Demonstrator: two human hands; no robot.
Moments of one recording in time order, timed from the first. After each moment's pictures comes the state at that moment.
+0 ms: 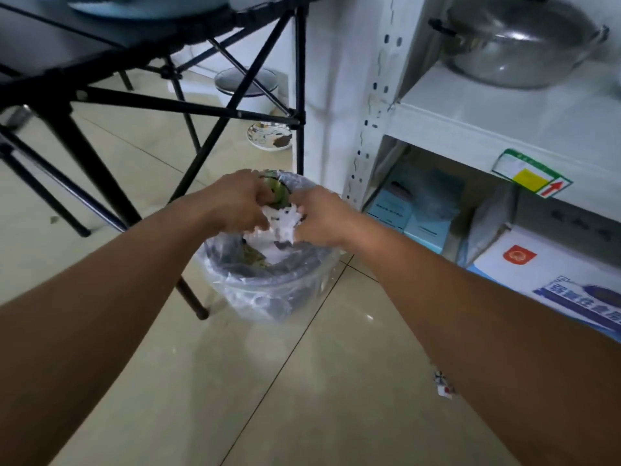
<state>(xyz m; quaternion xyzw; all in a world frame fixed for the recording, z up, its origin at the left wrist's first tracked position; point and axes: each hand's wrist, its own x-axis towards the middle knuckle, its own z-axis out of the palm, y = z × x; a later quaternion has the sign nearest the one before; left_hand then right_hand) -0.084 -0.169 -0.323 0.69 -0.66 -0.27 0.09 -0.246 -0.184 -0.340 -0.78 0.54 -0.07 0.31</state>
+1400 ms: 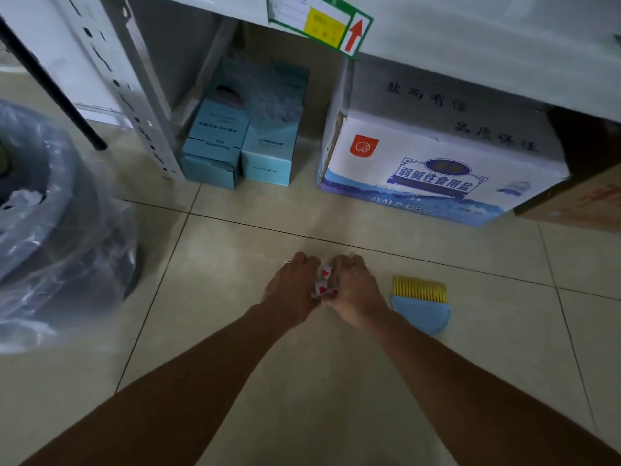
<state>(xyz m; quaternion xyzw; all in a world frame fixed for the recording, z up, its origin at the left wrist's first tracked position) -0.401 -0.098 -0.572 0.47 -0.82 -0.33 0.00 -0.532 -0.054 -0.563 -0.54 0.79 -0.05 0.27</state>
